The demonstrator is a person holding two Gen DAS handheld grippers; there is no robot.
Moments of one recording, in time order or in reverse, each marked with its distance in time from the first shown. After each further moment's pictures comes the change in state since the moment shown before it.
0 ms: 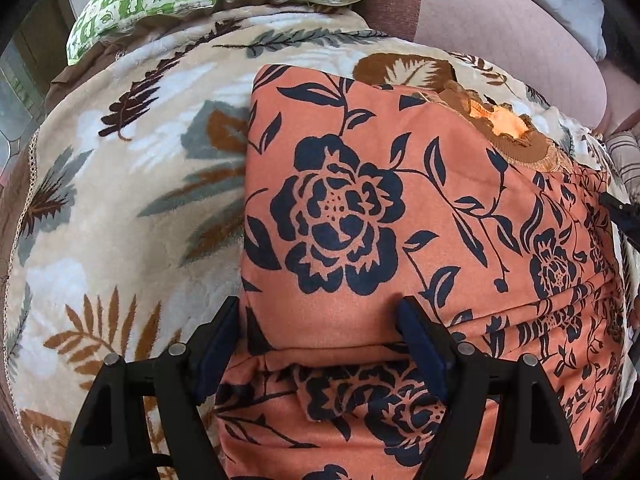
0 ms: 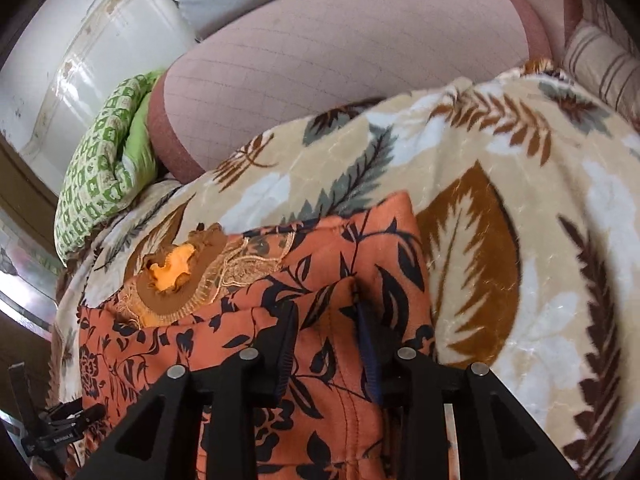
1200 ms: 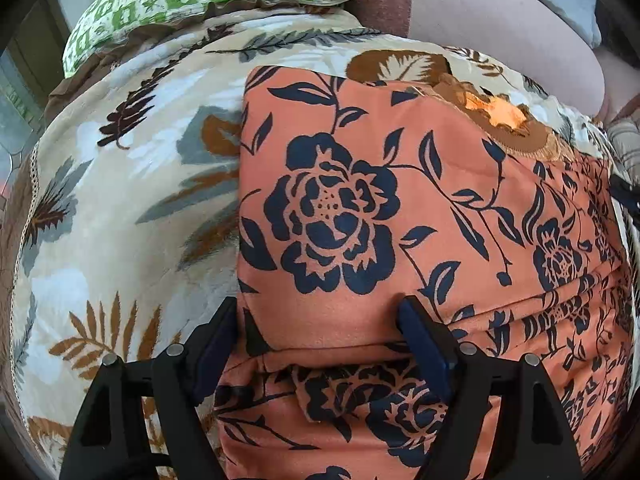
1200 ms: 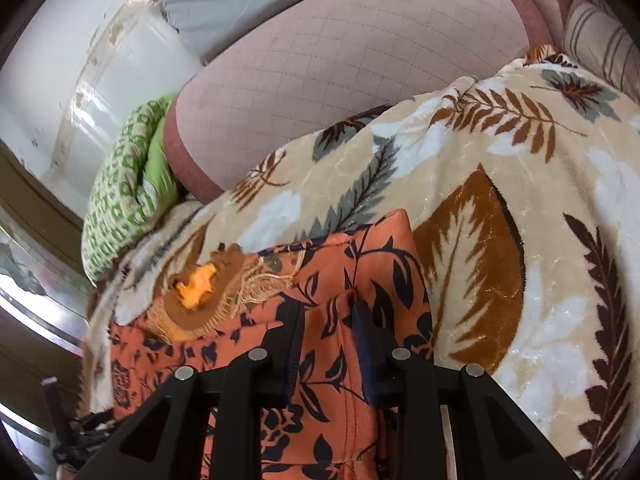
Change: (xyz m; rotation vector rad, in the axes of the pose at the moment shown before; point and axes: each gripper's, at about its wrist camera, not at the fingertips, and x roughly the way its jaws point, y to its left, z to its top) left arm 0.001 -0.007 -0.003 0.053 -0.008 0.027; right arm -0.005 -0.017 0.004 0.083 -0.017 0.138
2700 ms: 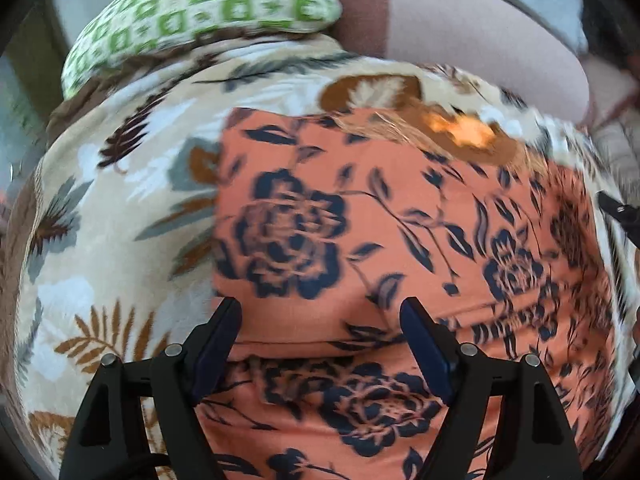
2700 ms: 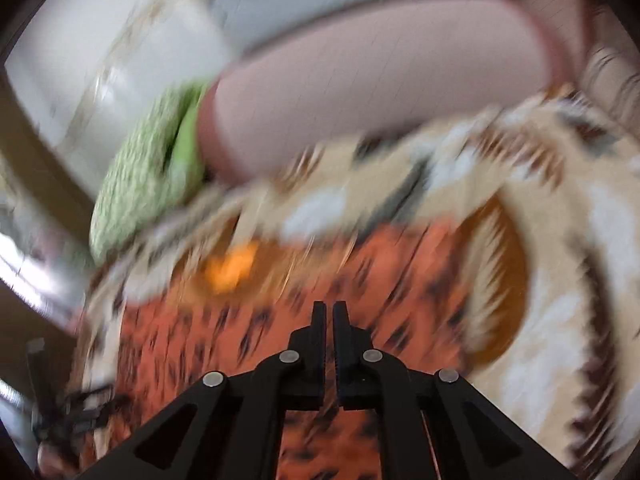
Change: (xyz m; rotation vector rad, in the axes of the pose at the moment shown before) left arm -0.030 -0.028 -0.006 0.029 -0.049 -0.007; right arm -0.019 0.049 -0.027 -0.136 0.066 -0.034
